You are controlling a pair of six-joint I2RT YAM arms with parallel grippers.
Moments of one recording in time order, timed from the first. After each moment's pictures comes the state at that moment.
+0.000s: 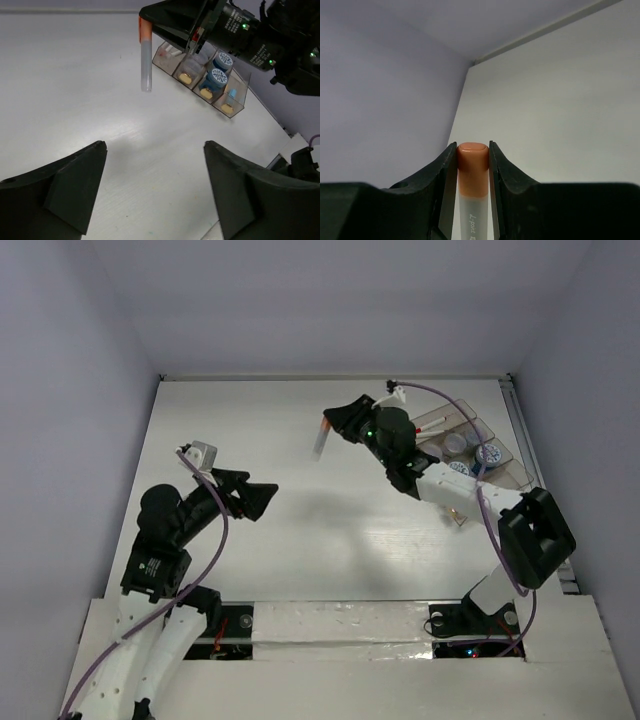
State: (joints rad) left arm -0.27 0.53 0.71 -0.29 0.42 -0.38; right arm 0.70 1.60 1.10 0.46 0.15 0.89
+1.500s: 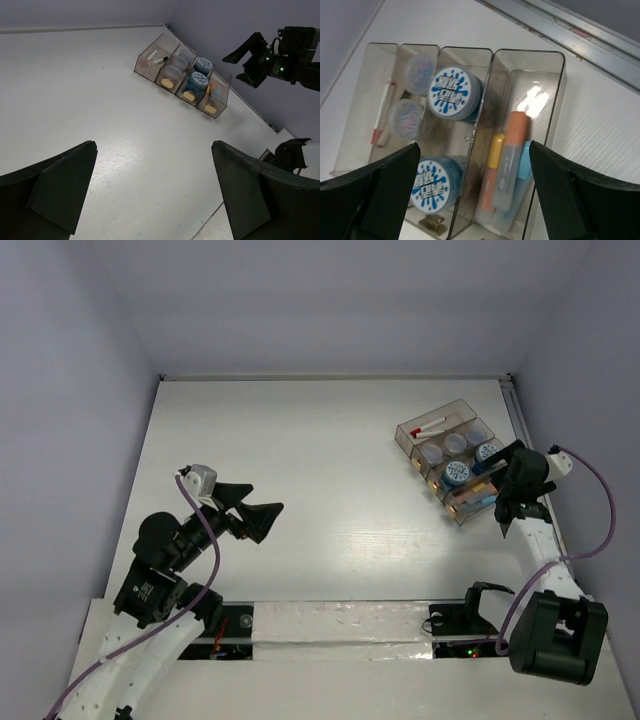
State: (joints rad) left arm -0.47 0.33 0.63 -0.29 0.27 -0.39; right arm -0.21 1.04 0.58 -0.02 0.35 0.68
